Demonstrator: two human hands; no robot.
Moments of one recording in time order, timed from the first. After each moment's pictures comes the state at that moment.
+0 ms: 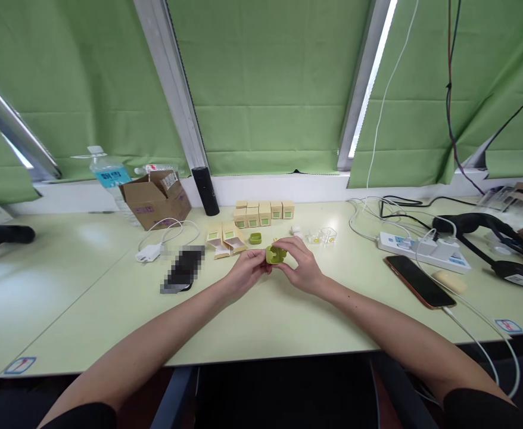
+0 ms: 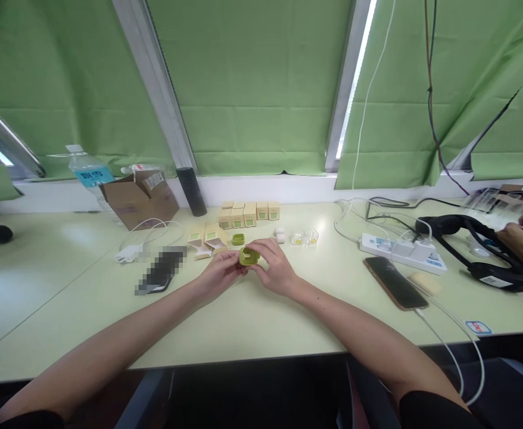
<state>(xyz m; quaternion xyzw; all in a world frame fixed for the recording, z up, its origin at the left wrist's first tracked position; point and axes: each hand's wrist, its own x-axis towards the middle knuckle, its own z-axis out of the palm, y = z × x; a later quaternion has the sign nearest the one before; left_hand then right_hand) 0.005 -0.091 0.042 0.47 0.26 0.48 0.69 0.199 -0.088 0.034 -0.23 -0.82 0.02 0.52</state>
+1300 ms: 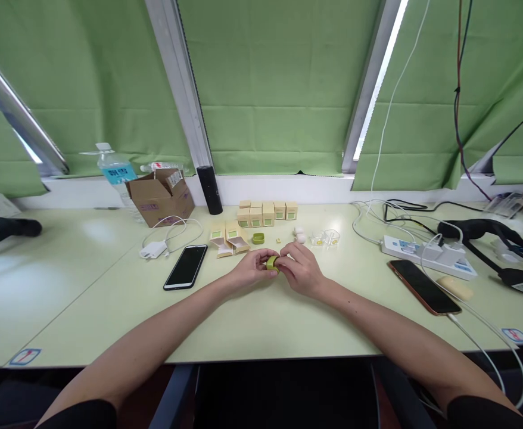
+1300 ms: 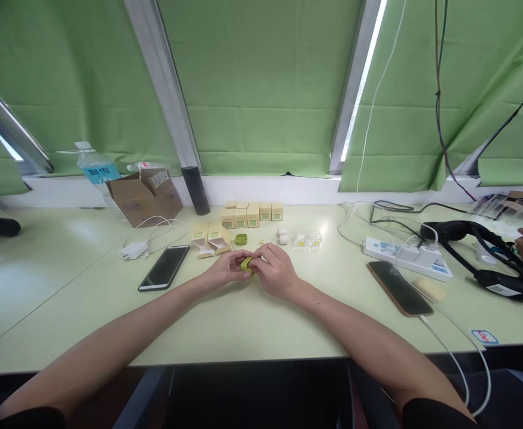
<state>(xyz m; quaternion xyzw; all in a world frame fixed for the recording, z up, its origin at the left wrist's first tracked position) -0.007 -0.081 0.039 0.66 0.34 0.37 0.57 0.198 -0.086 0.031 -0.21 -0.84 -0.13 0.47</state>
